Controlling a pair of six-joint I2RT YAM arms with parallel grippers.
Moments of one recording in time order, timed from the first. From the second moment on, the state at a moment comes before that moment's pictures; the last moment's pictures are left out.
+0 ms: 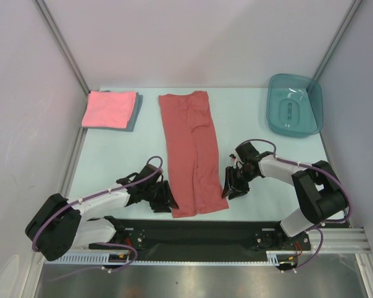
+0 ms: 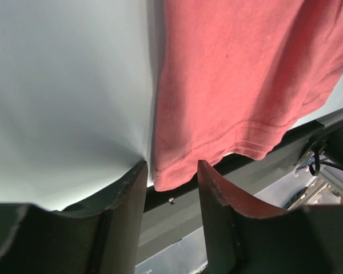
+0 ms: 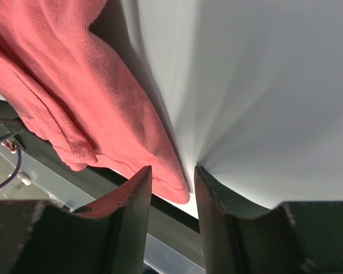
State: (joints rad) left arm -0.68 1.18 0.42 -0.33 0.32 -0.99; right arm 0.46 1.55 0.74 -0.52 -0.50 0.48
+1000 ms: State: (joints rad) left arm -0.66 1.26 0.42 -0.23 0.34 -0.94; right arm 0.45 1.56 0.71 -0.44 -0.56 0.48
